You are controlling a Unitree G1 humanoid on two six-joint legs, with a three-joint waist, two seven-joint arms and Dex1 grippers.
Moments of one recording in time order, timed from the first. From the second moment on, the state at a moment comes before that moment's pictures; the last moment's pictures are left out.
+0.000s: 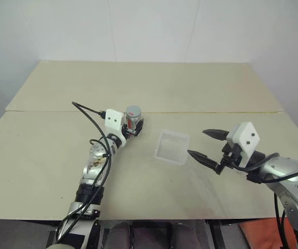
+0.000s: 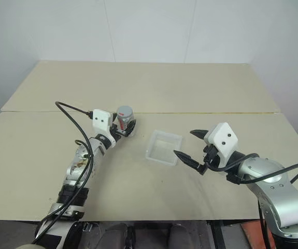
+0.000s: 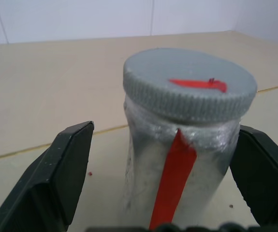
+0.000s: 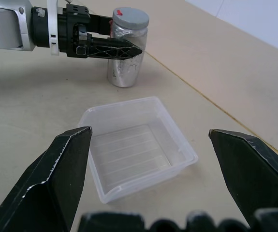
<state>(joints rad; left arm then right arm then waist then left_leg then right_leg) -0.52 0.15 0.02 0.25 -0.16 0.15 -0.34 -0.09 -0.74 -0.17 -0.64 0.49 0.60 0.68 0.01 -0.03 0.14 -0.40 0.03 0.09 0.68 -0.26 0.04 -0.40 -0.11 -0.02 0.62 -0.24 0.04</state>
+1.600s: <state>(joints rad) -0.67 0.47 -0.04 0.25 -0.49 0.24 -1.33 -0.67 -0.43 0.11 -0.52 0.65 0.79 0.57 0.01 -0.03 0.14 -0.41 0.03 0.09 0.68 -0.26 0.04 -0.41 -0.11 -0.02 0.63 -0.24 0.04</state>
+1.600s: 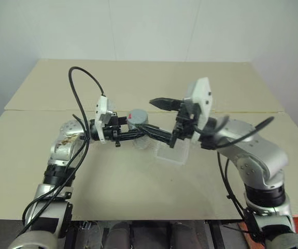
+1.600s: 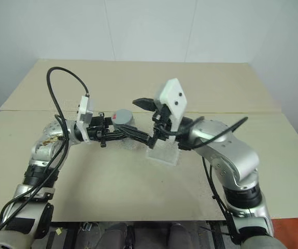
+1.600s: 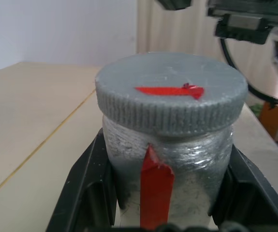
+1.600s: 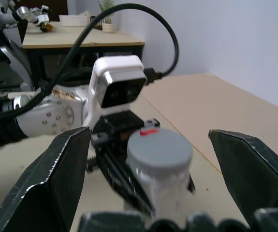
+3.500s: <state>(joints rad) -0.74 0.60 -0.19 0.25 -0.67 0.18 -1.61 -0.91 -0.40 0.22 0.15 0.60 0.43 1.47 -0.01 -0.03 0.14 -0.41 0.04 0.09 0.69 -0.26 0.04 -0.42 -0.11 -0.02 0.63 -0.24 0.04</state>
